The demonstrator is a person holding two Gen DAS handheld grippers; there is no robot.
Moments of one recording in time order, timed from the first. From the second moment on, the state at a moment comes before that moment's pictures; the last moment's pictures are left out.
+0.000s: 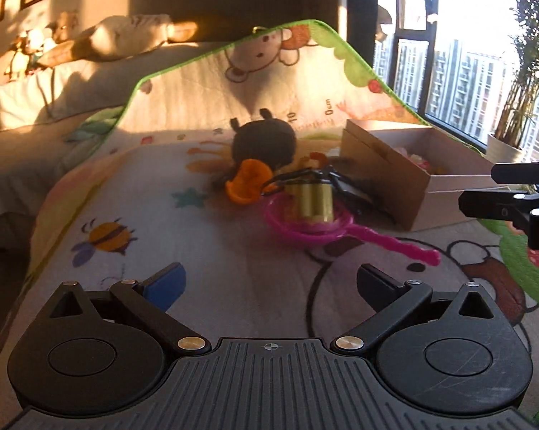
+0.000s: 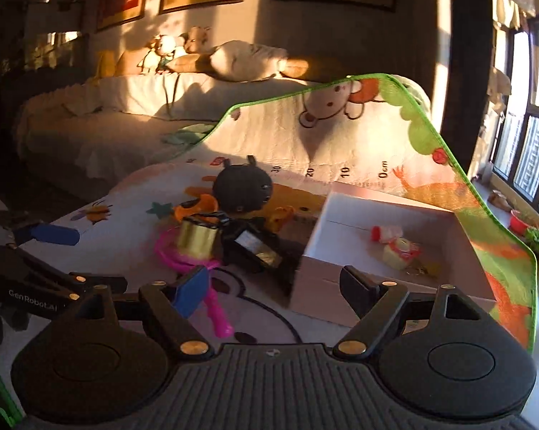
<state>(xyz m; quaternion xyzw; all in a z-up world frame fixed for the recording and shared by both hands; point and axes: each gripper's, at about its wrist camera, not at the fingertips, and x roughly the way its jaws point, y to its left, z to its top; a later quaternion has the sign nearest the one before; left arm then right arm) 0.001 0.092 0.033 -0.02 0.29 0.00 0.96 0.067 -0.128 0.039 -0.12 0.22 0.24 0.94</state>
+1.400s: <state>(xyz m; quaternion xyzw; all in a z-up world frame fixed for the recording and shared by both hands) -0.024 0.085 0.018 -0.01 0.29 -0.12 0.95 0.100 -0.053 0.038 -0.10 0.30 0.34 0.88</state>
